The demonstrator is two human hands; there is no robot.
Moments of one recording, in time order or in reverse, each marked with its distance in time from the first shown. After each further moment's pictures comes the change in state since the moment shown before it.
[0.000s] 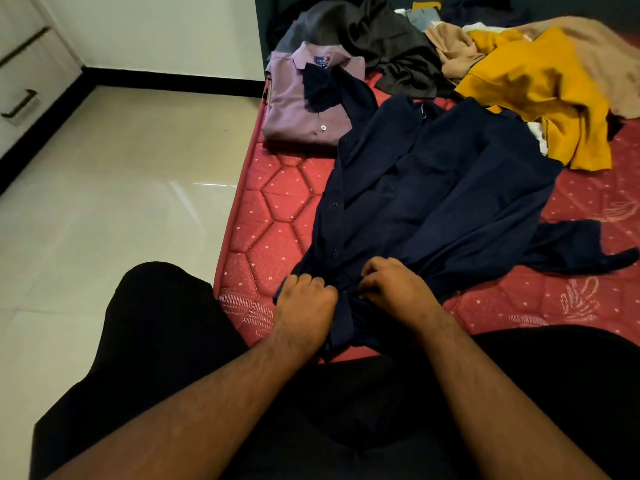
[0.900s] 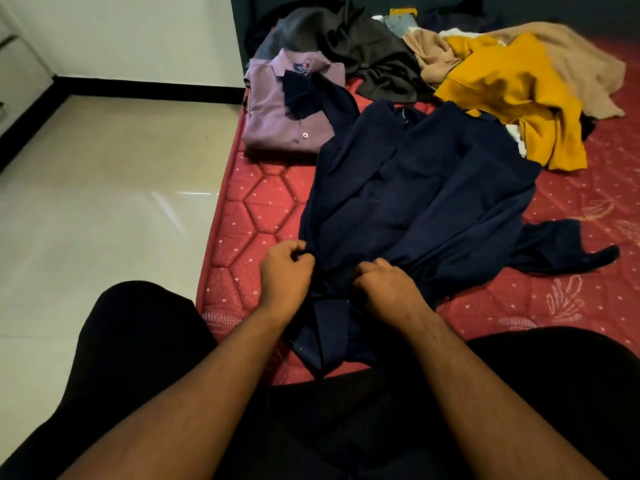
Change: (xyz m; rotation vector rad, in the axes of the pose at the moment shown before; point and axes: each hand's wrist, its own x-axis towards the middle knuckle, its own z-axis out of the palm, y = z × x) left_hand 0.057 -0.017 -0.010 -1.317 0.250 -0.642; right_hand 0.011 0.001 -0.007 -0.203 -0.015 -0.012
